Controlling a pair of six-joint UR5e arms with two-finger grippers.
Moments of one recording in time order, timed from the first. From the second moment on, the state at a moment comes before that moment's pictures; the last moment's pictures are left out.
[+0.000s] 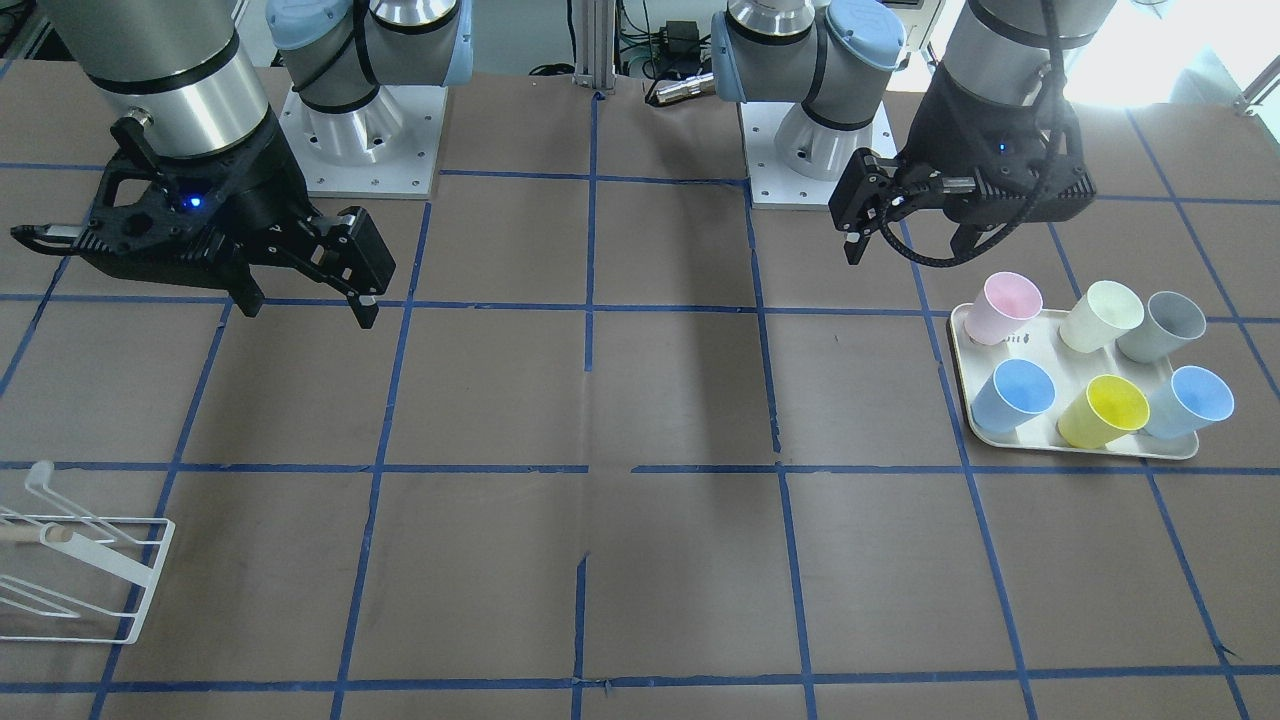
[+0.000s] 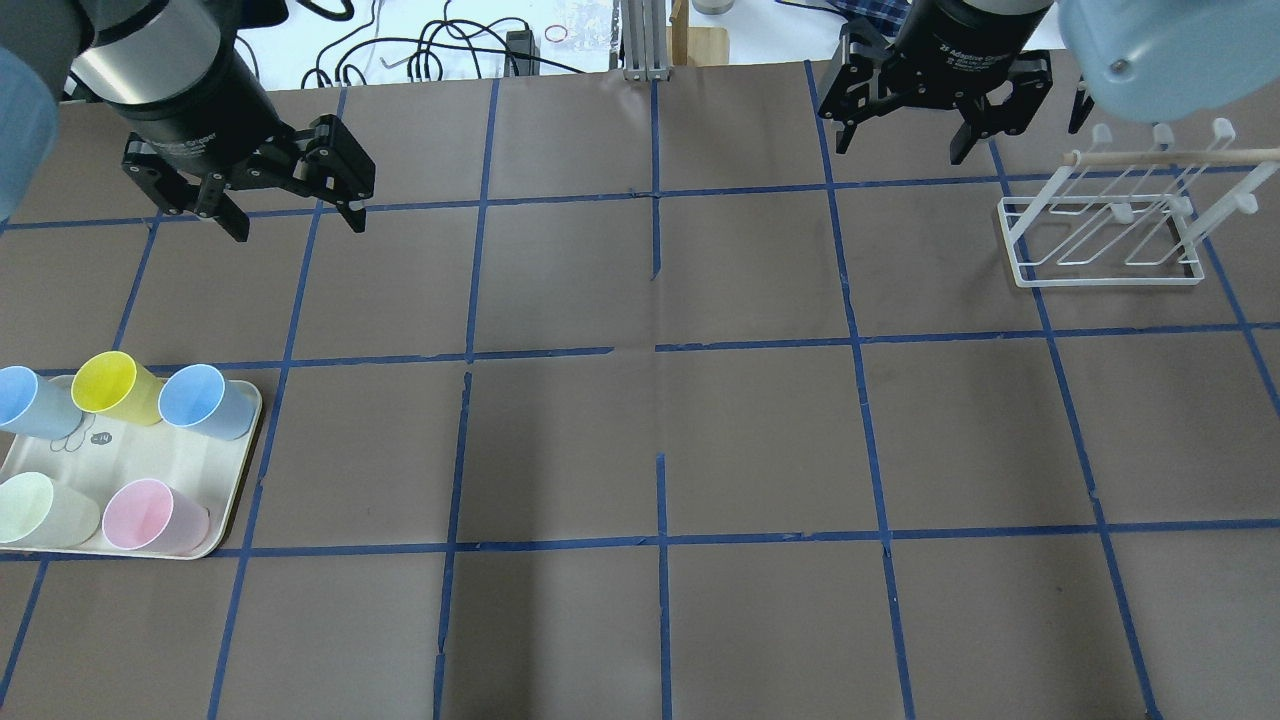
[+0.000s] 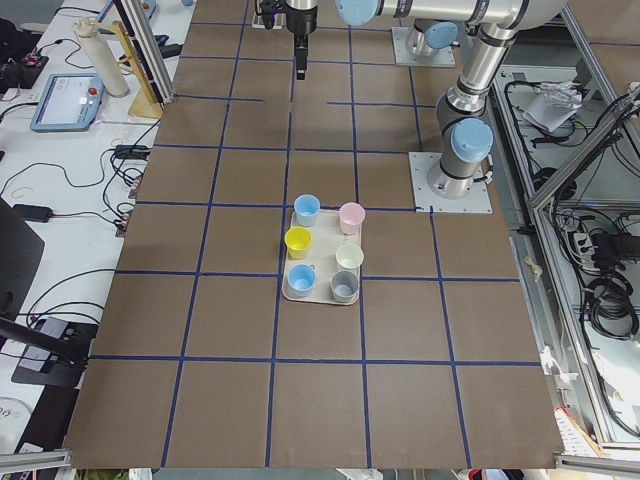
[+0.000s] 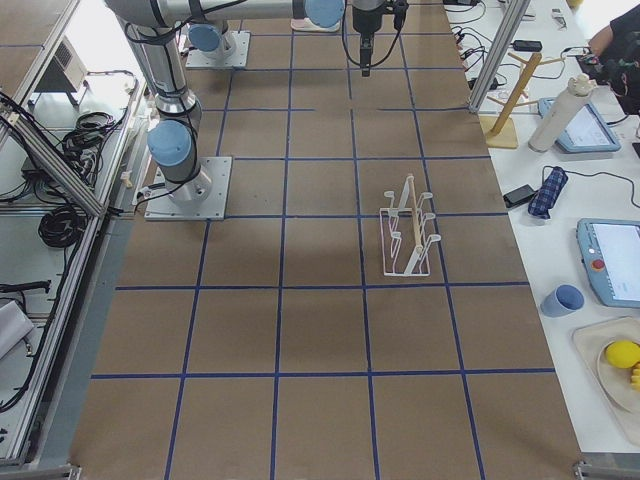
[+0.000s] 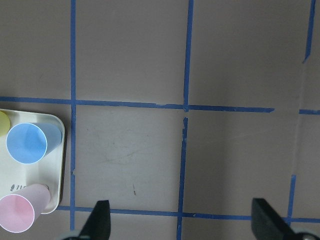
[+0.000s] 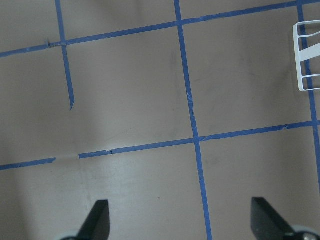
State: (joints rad) left arm -1.53 -1.56 -1.54 -1.58 1.59 -0.02; right arm 1.61 -1.47 1.46 -1.67 -1.53 0.18
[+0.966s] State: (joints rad) left arm -1.52 -1.57 -1.52 -1.62 1.56 0.05; right arm 1.61 -1.47 1.46 -1.67 -1.53 0.18
